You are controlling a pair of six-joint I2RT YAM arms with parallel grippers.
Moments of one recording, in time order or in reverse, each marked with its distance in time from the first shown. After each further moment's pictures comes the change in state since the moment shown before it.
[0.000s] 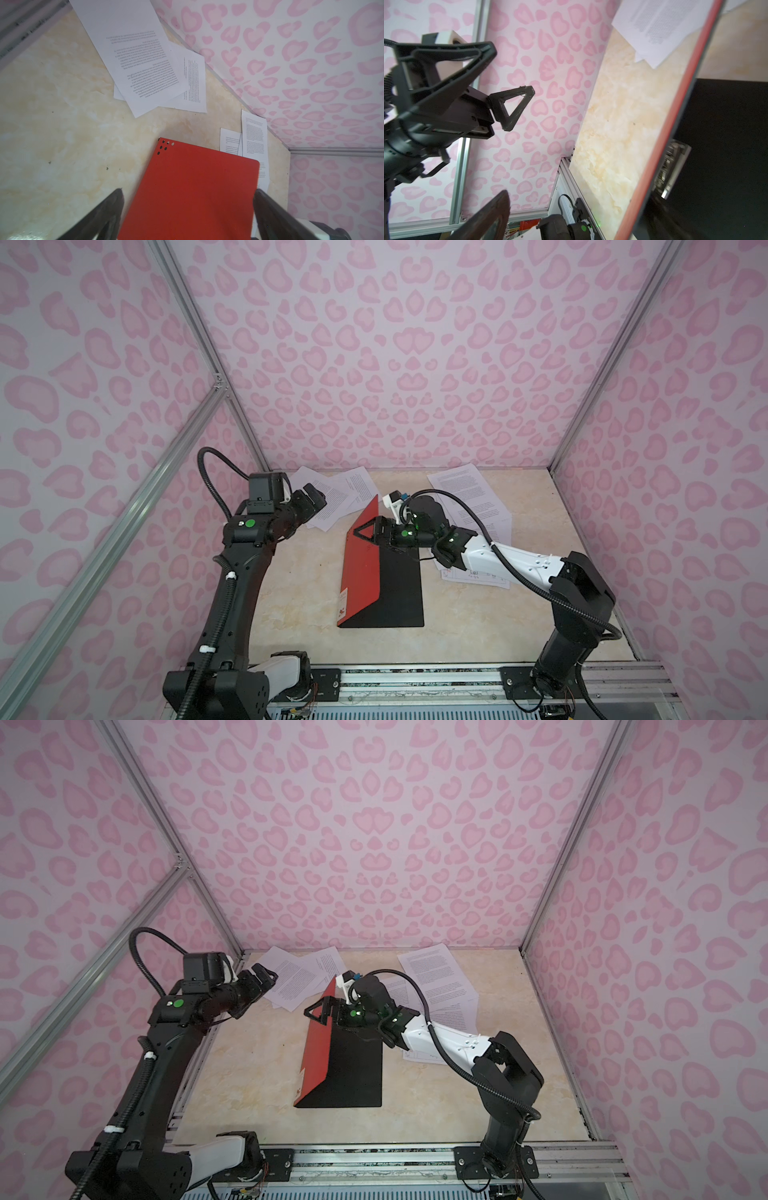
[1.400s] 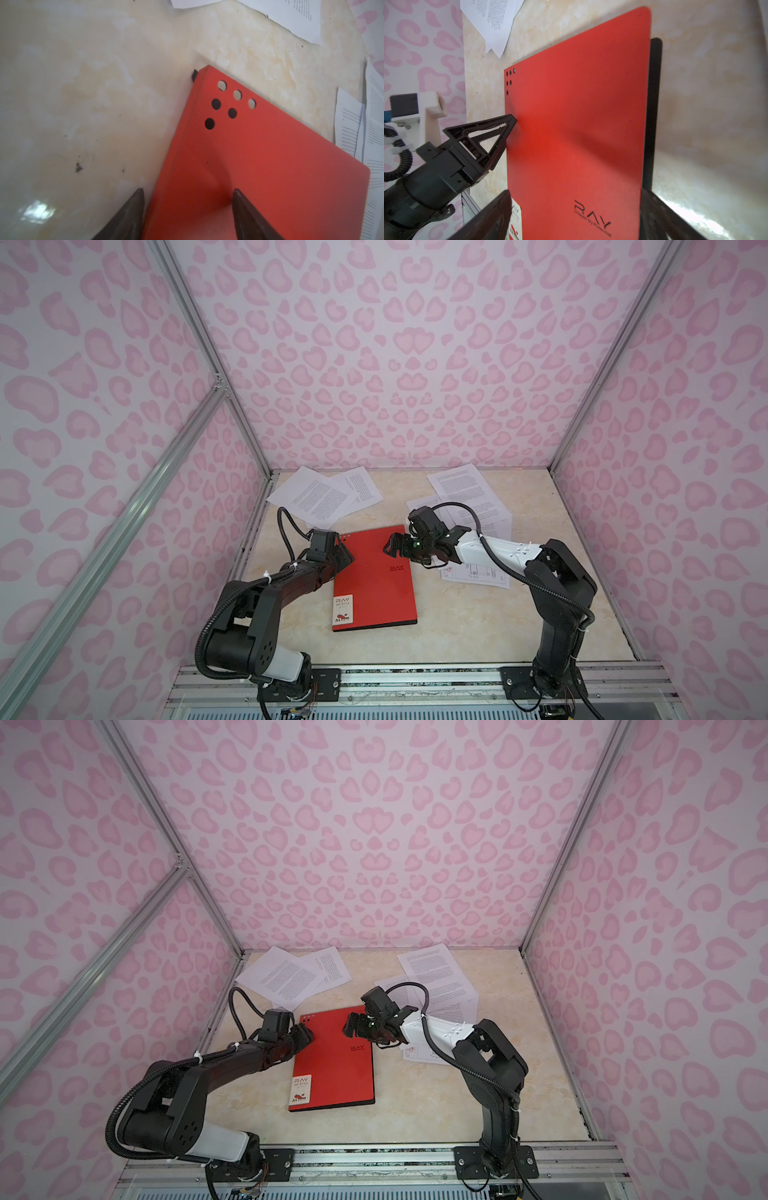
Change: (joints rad) left arm -0.236 0.283 -0.794 0.847 -0.149 -0.143; right arm -0.115 0.069 -0.122 -0.347 0.233 -0.136
